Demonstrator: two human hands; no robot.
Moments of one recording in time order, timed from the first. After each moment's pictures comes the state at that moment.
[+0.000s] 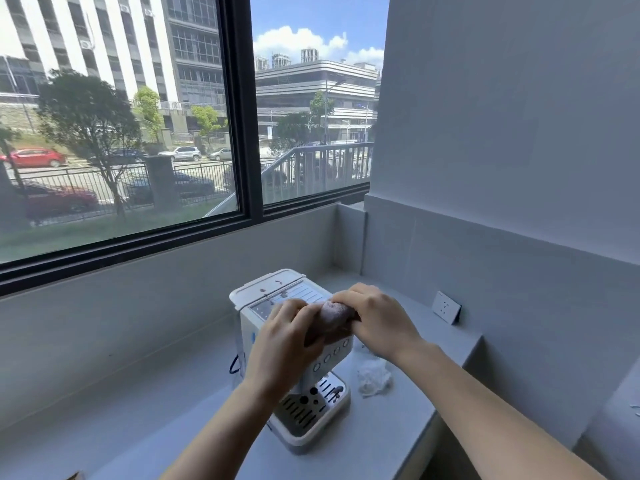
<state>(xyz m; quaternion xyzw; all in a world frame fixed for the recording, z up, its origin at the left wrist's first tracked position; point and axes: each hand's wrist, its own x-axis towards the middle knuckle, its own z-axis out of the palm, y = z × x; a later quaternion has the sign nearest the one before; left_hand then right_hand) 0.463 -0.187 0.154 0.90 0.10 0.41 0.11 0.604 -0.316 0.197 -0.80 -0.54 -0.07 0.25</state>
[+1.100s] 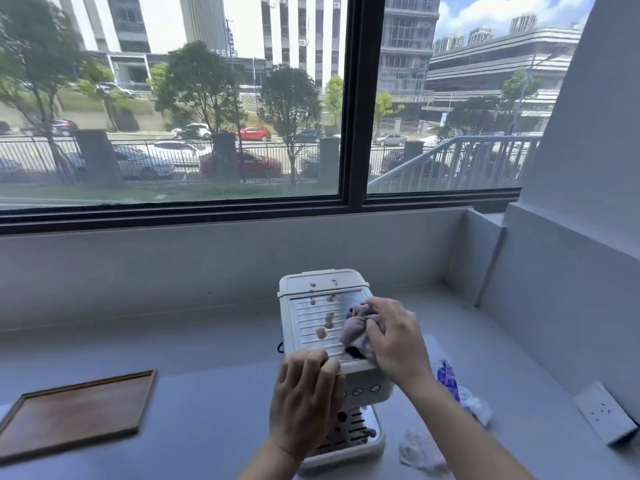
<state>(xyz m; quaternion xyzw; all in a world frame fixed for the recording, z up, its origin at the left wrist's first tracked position) 0.532 -0.211 0.042 0.81 0.30 0.48 -0.14 0.716 -0.212 0.105 -0.68 -0.60 0.01 0.43</state>
